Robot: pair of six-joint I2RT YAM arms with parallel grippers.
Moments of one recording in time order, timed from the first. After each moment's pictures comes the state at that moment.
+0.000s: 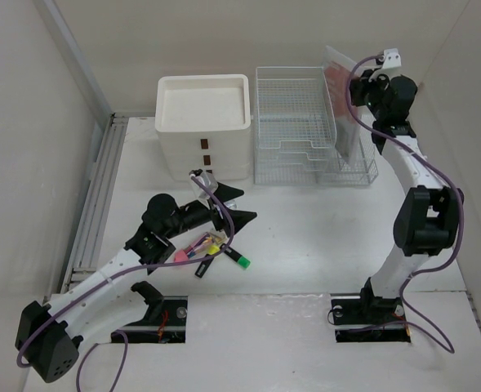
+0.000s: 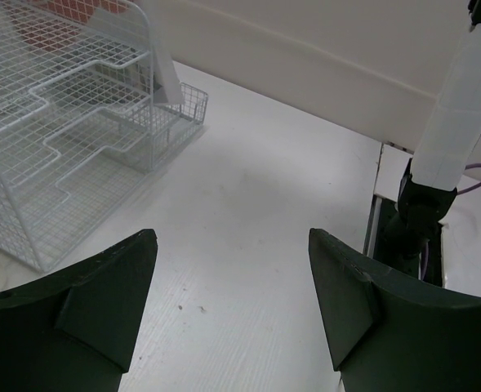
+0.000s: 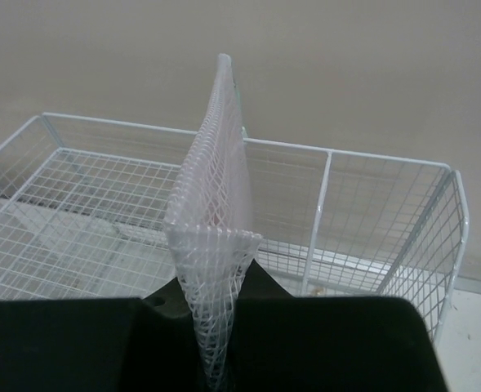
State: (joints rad) left arm -0.68 0.84 0.55 0.38 0.48 -0.24; right arm -0.04 1.79 1.55 0.28 -0.31 0.05
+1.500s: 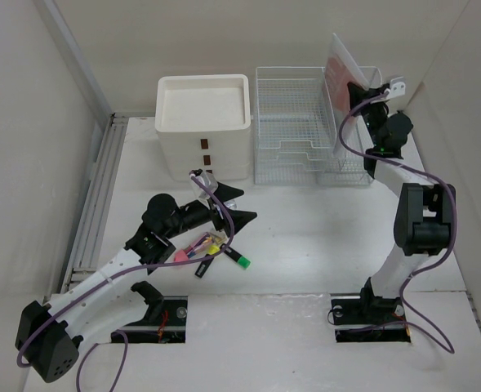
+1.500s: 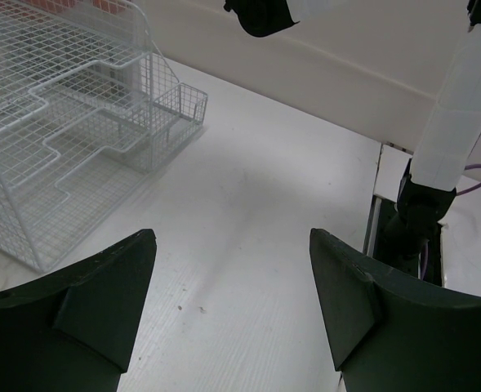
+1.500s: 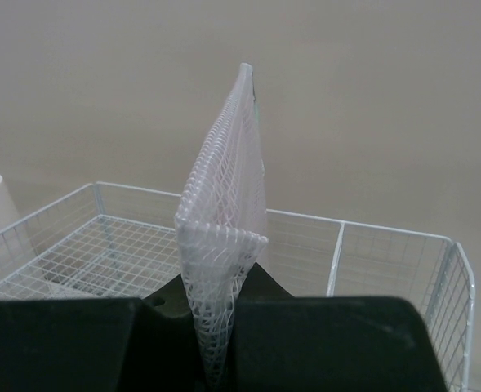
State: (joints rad) left arm -0.68 0.83 0.55 0.39 0.48 -0.24; right arm -0.05 1.77 1.18 1.07 -0.36 0.17
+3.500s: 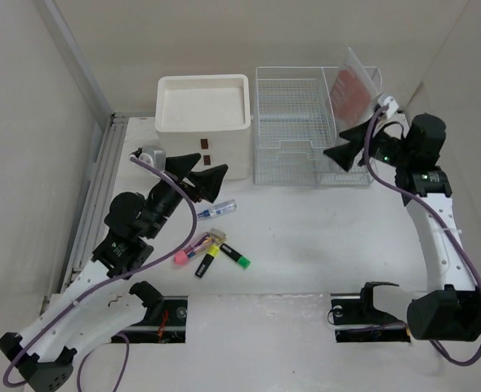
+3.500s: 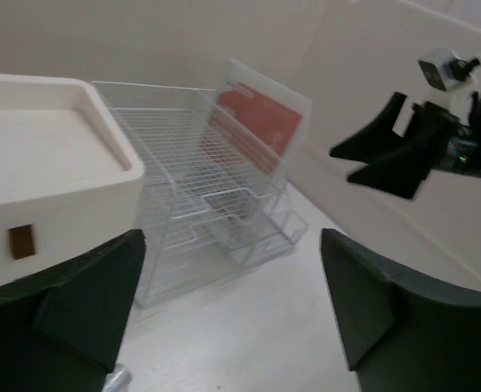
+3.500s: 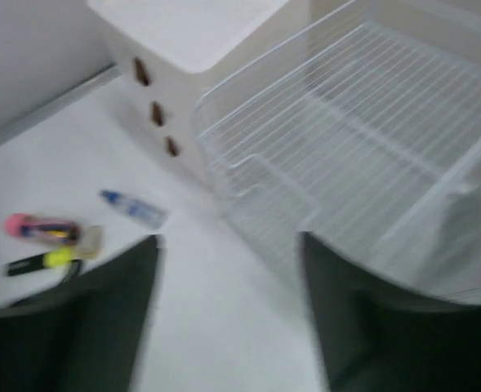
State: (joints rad) left arm -0.68 0.69 0.79 0.17 -0.03 -0.35; right arm -0.07 1.16 1.22 -0.21 -0.91 -0.06
